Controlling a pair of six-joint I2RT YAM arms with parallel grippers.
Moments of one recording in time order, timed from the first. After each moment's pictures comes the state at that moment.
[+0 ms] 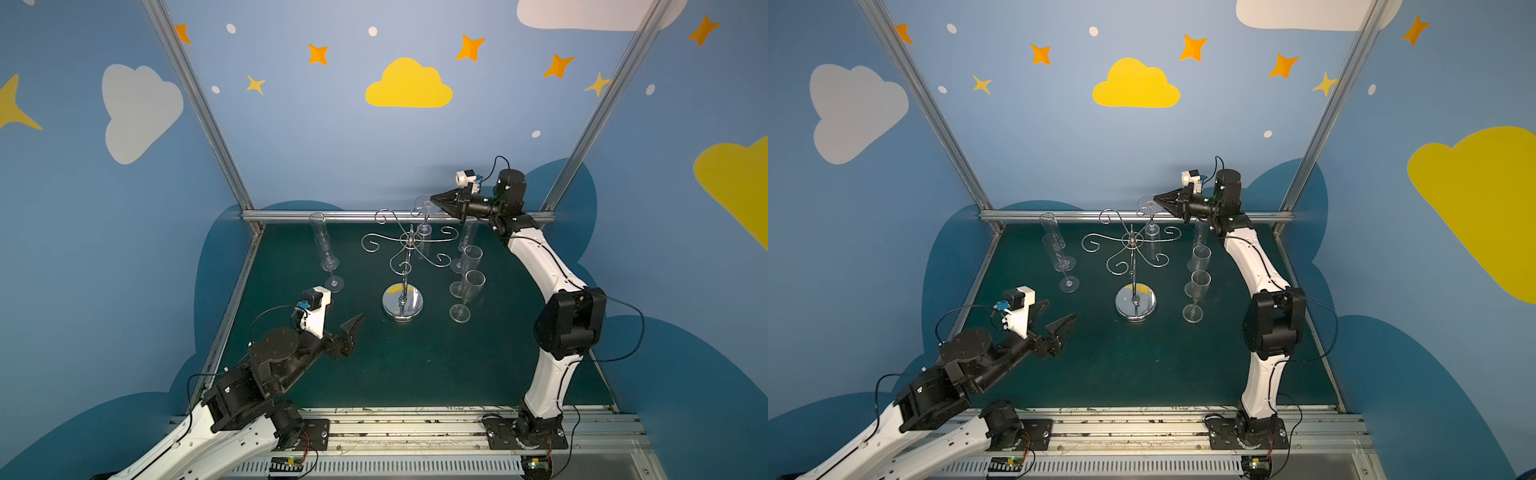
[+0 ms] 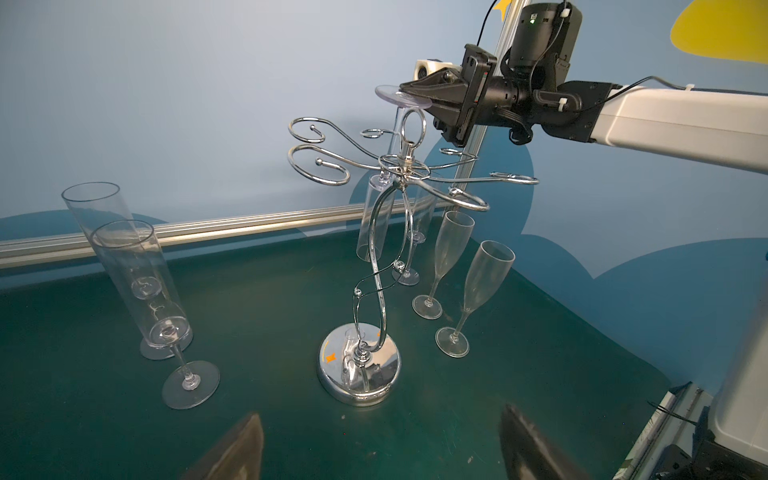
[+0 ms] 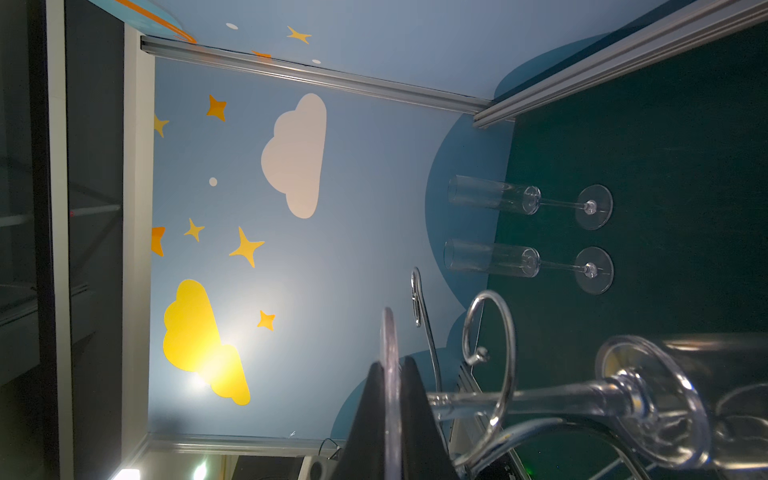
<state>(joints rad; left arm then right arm) -0.88 0.50 0.76 -0.45 -0.30 -0.26 0.24 1.93 1.84 0.00 -1.11 1.29</state>
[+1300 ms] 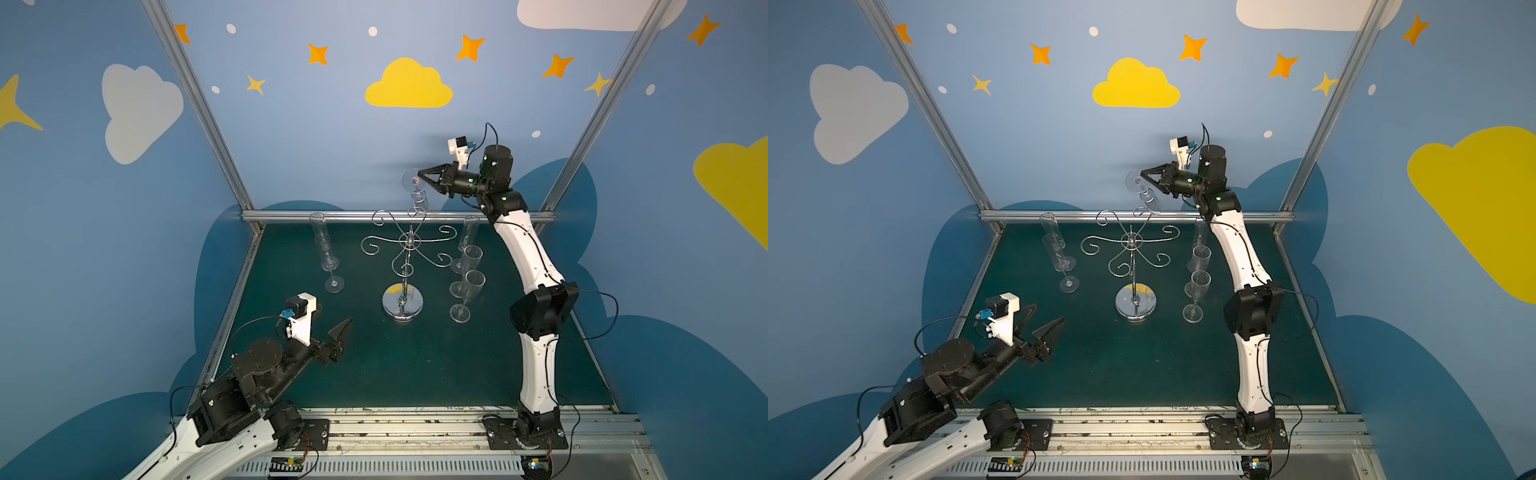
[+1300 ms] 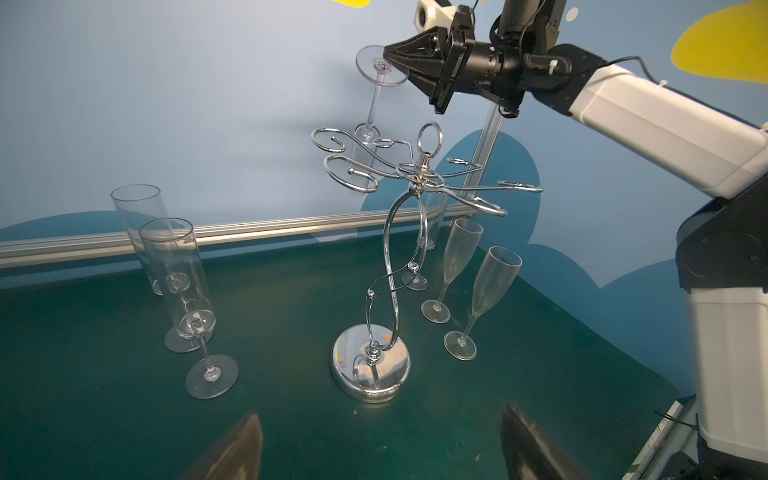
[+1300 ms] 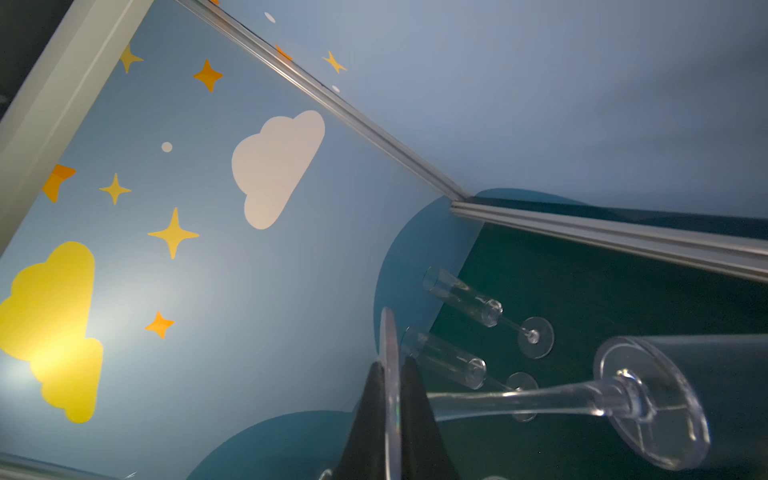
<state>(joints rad) -0.88 0.39 0.75 -0.52 -0.33 -0.26 0.31 2.17 2.44 -0.32 -0.88 0.81</state>
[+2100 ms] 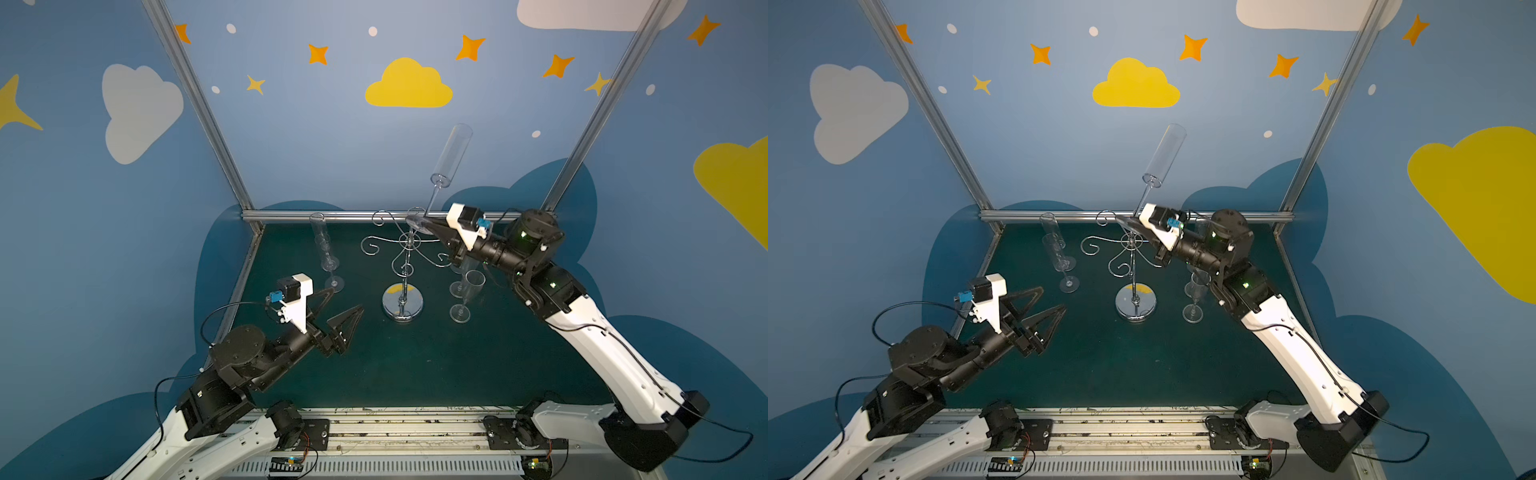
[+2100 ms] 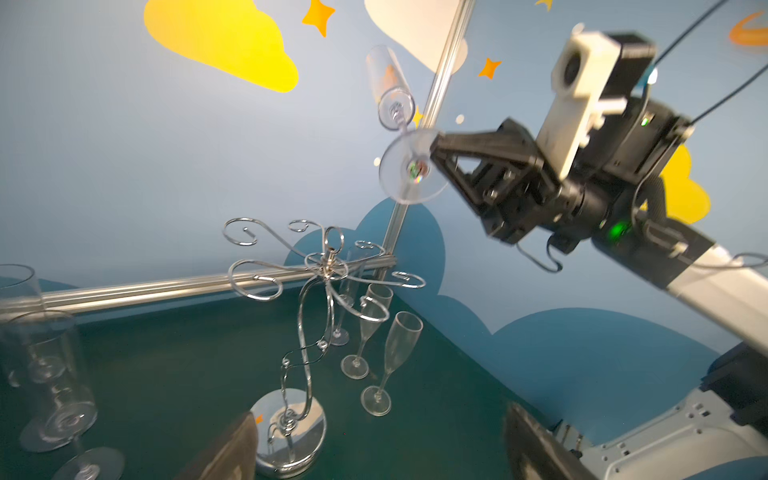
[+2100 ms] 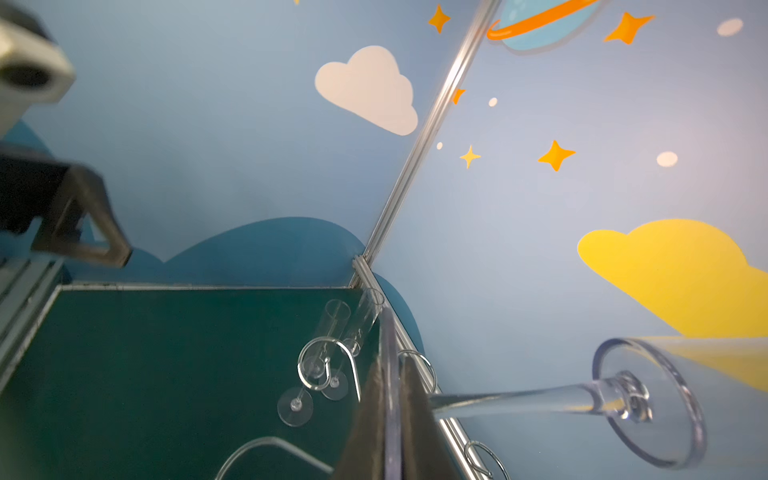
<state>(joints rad) -0.88 0.53 0.97 -0.41 -0.13 -0.34 0.68 1.21 1.39 -0.10 -0.49 -0.49</state>
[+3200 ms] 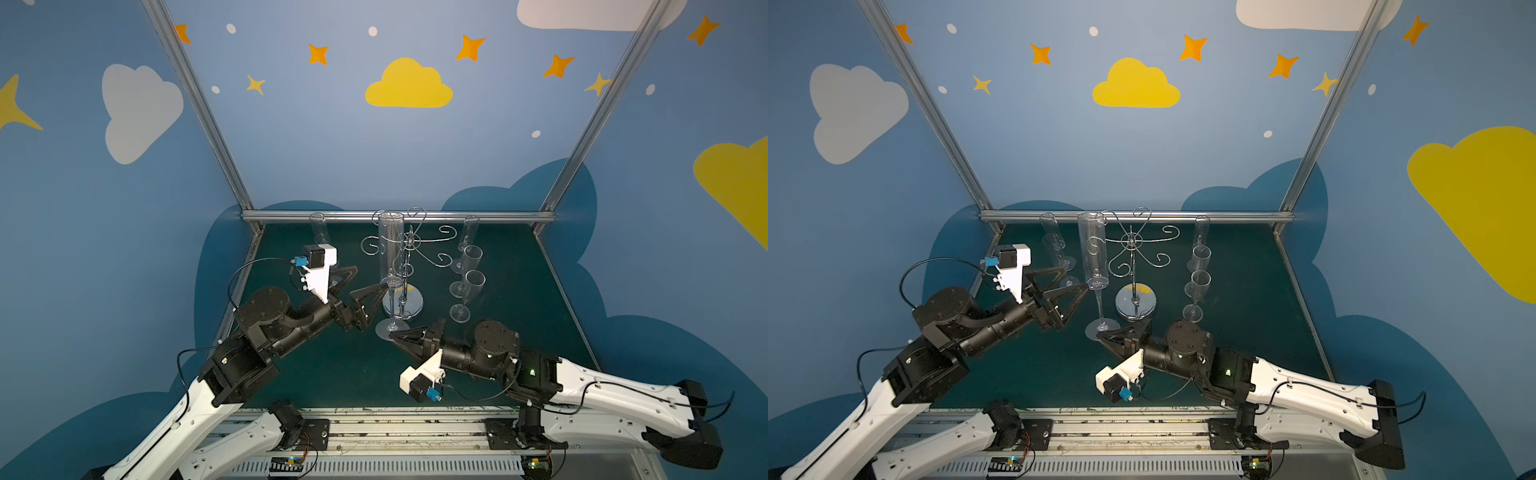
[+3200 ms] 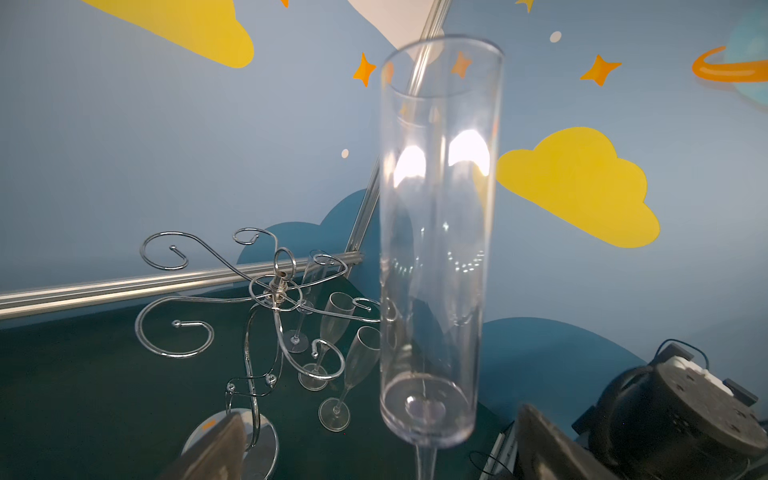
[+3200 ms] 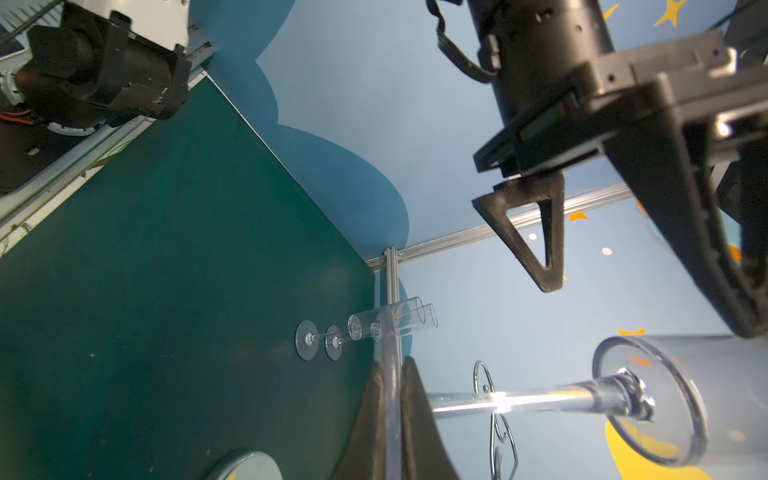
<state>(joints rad) -0.74 0.78 1.12 -0.35 0.09 -0.43 1.33 0.96 0.85 0.02 0.03 -1.18</state>
